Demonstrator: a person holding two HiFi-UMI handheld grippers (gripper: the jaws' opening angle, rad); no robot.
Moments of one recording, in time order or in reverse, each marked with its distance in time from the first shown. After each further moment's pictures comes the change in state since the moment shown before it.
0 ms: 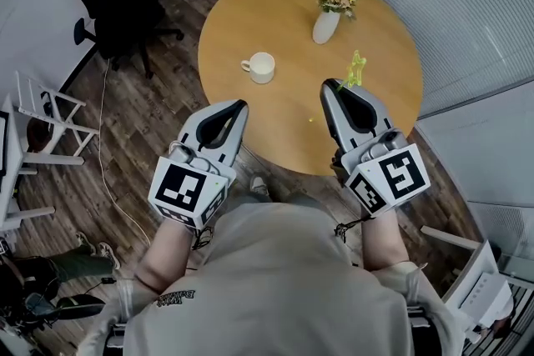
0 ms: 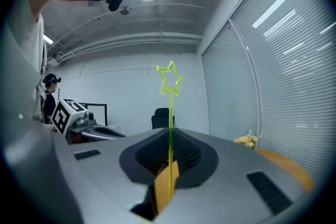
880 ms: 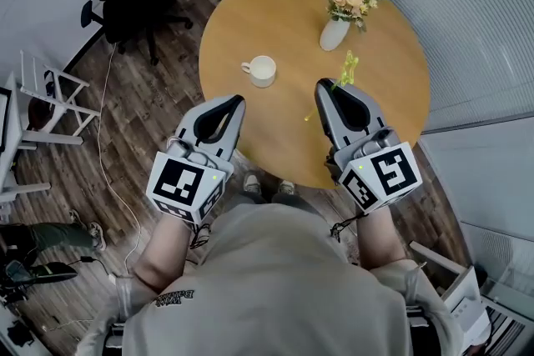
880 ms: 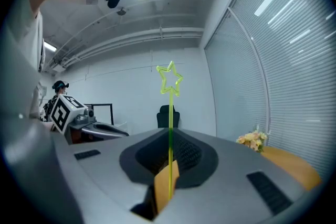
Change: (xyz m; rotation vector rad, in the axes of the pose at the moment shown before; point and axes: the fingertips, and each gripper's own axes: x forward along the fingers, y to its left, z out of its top) left arm 0.038 0.025 0.000 -0.038 0.035 0.108; right arm 0.042 -0.037 -0.013 0.032 0.036 0.092
